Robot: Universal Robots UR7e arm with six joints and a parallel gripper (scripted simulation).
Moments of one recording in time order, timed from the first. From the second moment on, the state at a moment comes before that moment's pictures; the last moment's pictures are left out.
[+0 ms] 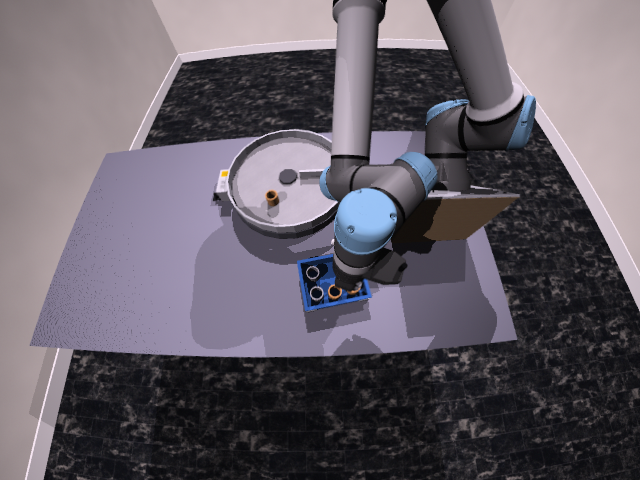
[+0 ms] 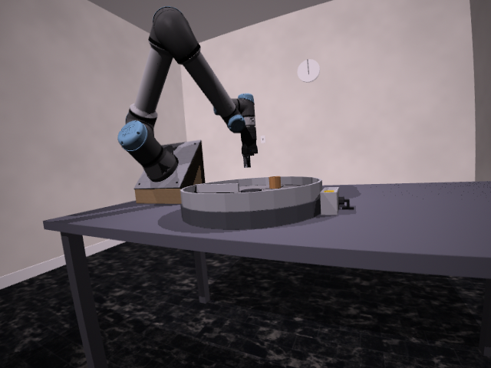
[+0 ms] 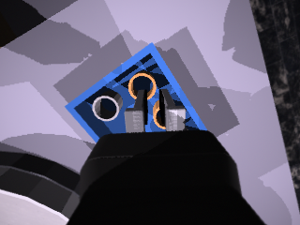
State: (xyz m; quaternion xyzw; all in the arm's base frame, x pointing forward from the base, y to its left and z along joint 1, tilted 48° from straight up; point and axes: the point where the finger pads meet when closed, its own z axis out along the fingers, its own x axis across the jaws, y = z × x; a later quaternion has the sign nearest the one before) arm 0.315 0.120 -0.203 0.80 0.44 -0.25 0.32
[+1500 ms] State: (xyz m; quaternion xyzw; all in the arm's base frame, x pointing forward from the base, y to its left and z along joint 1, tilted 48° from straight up) arm 0.316 0.120 -0.204 0.80 0.44 -0.25 0.32
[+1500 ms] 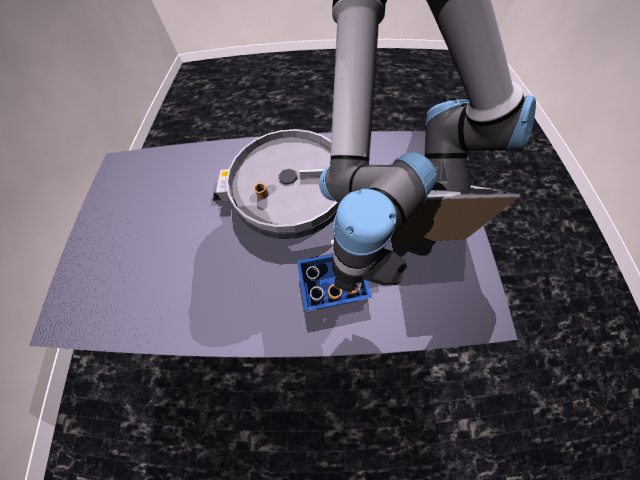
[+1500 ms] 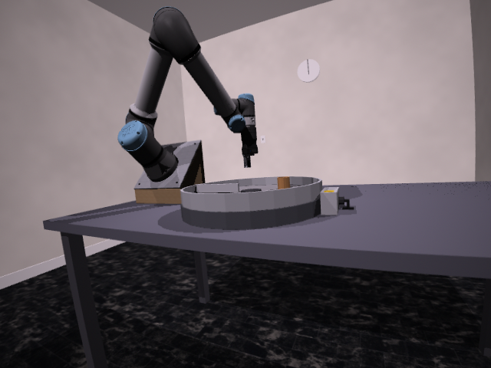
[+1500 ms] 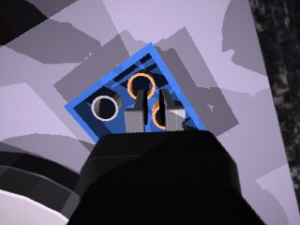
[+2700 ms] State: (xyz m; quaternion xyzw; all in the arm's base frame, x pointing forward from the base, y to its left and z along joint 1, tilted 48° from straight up) arm 0.309 0.075 -0.247 0.80 0.44 -0.25 0.32
